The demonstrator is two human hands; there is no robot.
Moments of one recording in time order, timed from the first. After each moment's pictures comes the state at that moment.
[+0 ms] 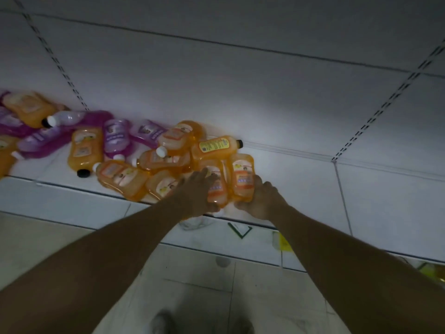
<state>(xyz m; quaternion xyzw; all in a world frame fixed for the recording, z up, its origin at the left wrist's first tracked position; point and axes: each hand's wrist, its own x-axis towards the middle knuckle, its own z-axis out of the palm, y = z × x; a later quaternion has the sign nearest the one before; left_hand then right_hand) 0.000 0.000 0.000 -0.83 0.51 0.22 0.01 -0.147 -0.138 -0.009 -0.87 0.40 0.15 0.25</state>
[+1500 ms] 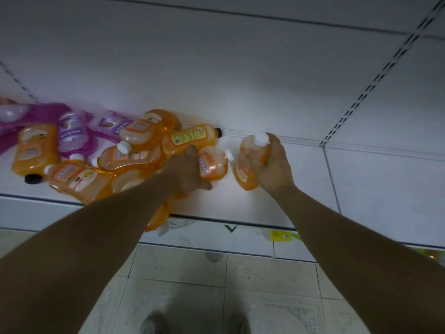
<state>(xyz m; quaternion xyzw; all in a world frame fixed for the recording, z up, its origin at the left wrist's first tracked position) 0.016 -0.074 -0.034 -0.86 0.42 0.24 -0.13 -0.159 -0.200 -0.013 -0.77 0.45 -0.21 0.40</state>
